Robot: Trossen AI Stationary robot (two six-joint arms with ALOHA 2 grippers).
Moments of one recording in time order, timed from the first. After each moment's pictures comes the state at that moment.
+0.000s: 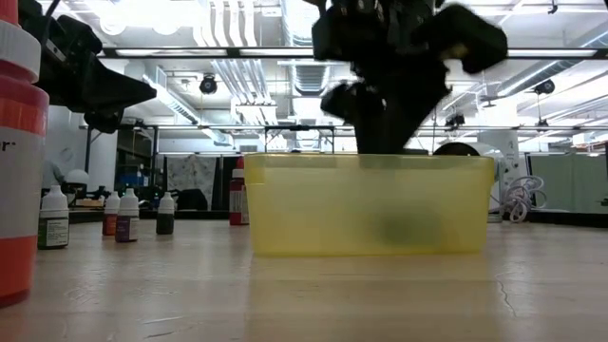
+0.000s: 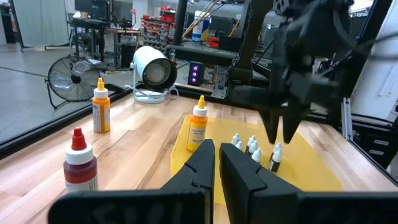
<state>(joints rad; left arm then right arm) -0.10 0.10 0.03 0.01 -0.27 -0.16 0.18 1.90 1.45 -0.83 -0.10 -0.20</state>
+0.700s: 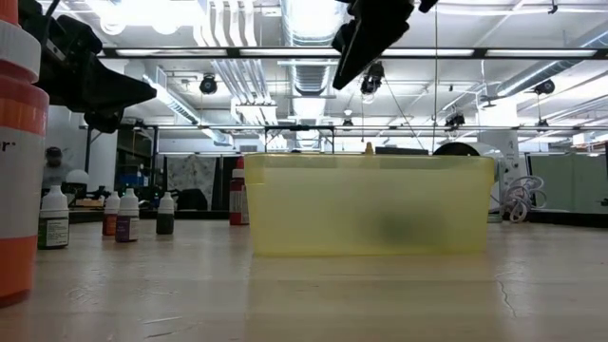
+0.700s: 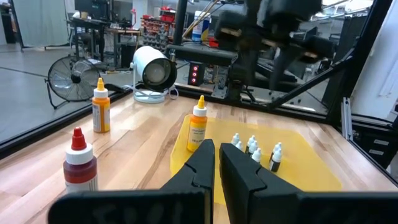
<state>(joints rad) -0.10 0.10 0.03 0.01 -0.27 -0.16 0.09 1.70 1.50 -0.83 0.05 -0.07</state>
